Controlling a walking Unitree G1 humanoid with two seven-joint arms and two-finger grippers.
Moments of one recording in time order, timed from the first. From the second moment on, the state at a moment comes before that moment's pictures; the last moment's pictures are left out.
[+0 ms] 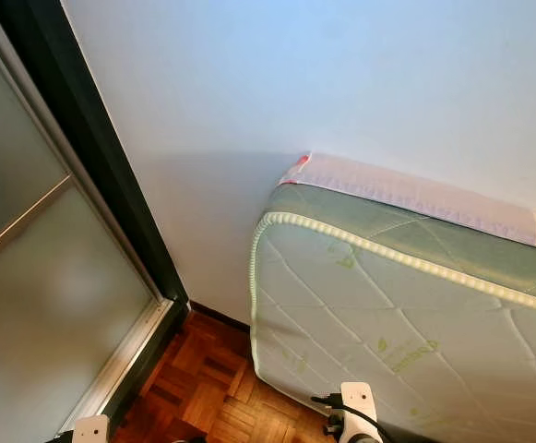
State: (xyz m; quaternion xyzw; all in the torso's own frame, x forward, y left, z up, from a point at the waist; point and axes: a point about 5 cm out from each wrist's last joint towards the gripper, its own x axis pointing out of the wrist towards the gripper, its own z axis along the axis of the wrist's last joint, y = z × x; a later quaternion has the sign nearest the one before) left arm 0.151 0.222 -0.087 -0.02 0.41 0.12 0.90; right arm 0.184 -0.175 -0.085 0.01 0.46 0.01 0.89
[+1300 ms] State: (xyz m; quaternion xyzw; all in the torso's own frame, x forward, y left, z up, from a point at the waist) left arm 0.151 0.222 -0.087 -0.02 0.41 0.12 0.90; right arm 0.184 -0.175 -0.085 0.01 0.46 0.01 0.89
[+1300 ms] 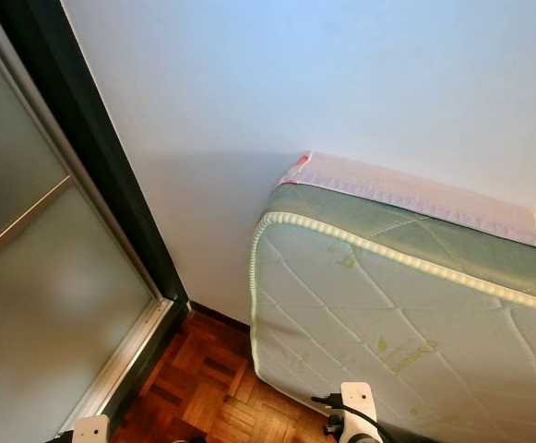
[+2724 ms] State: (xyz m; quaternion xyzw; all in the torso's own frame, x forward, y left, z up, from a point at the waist) left arm 0.190 0.215 -0.076 -0.02 0.44 0.06 0.90; right arm 0.229 -0.180 -0.060 0.06 0.42 0.01 0.91
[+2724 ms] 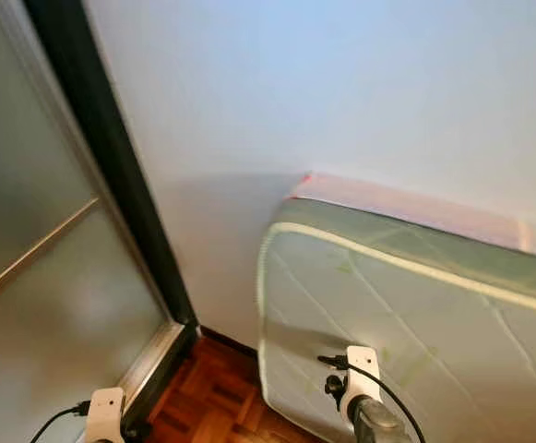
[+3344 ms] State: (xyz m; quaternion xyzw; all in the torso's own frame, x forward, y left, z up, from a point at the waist) left arm 0.190 0.215 -0.076 -0.02 0.44 0.06 0.90; right arm 0.225 -0.179 -0.063 0.05 0.43 0.02 0.90
